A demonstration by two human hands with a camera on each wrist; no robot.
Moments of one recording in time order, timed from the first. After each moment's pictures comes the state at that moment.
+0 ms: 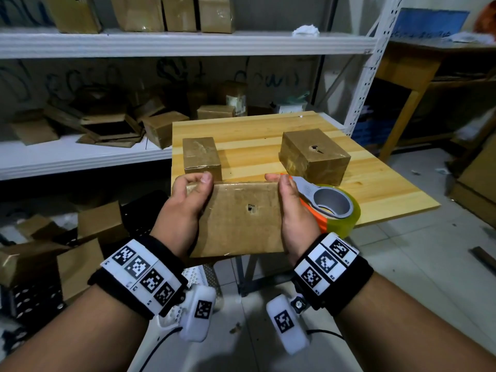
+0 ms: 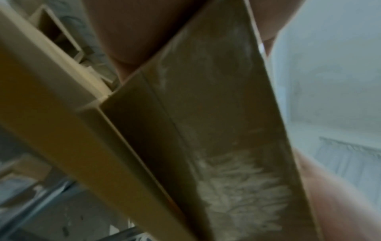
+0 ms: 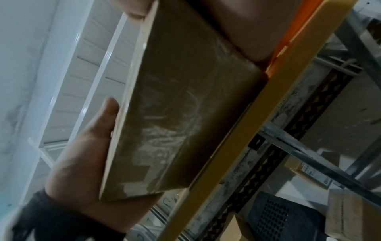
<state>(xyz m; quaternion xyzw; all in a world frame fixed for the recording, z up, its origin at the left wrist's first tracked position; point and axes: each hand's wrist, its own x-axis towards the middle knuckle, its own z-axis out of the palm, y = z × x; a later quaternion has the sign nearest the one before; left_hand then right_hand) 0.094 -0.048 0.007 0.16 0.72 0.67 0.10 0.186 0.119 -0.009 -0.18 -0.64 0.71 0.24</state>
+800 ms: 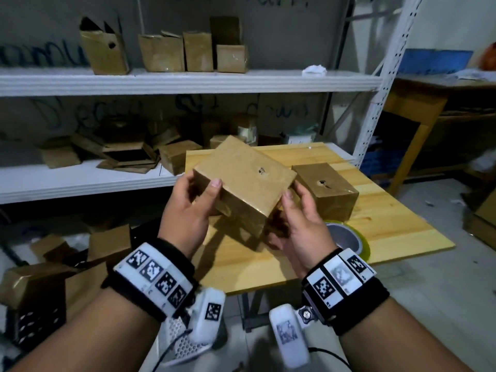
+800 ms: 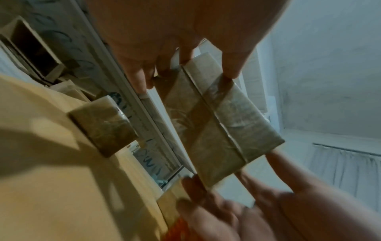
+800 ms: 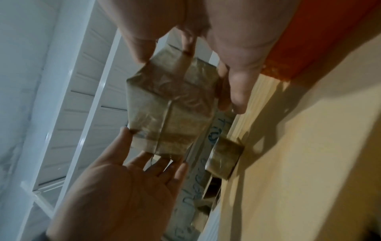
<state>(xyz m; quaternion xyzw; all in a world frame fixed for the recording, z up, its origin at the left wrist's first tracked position) 0.075 -0.034 0.049 0.19 0.70 0.69 0.01 0.164 0.142 0.018 -0.13 -0.52 0.82 0.20</state>
